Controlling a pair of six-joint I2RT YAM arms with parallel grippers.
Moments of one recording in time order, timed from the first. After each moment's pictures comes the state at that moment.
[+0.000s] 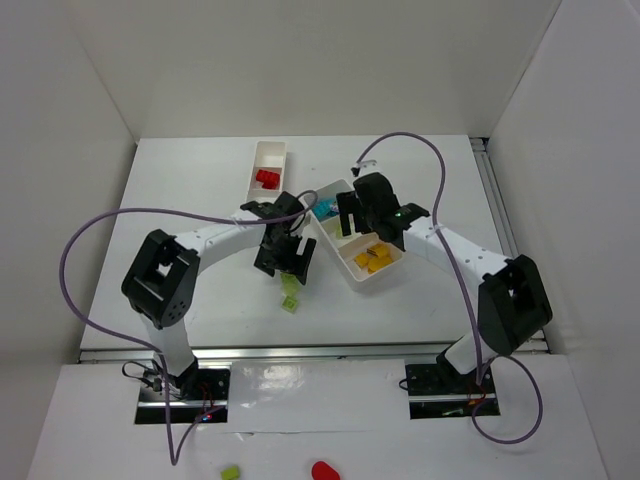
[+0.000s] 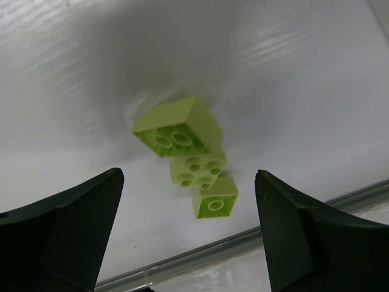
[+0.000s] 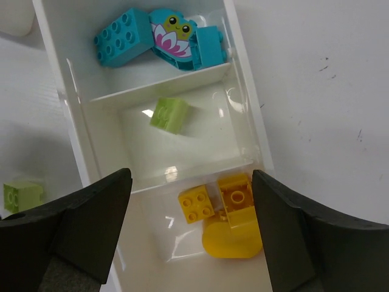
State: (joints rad) left arm -0.58 1.78 1.26 -0.79 0.13 -0.32; right arm 0.57 1.53 1.12 -0.33 0.25 0.23
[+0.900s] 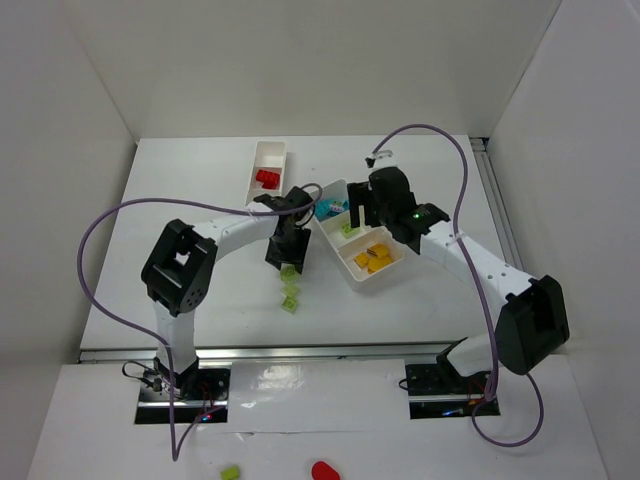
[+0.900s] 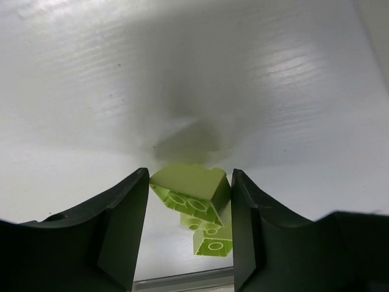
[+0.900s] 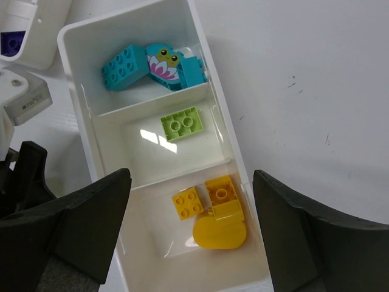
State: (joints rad) left arm -0.60 1.93 1.38 -0.80 -0.01 -0.43; right arm 0.54 1.40 1.13 -0.35 0.26 0.23
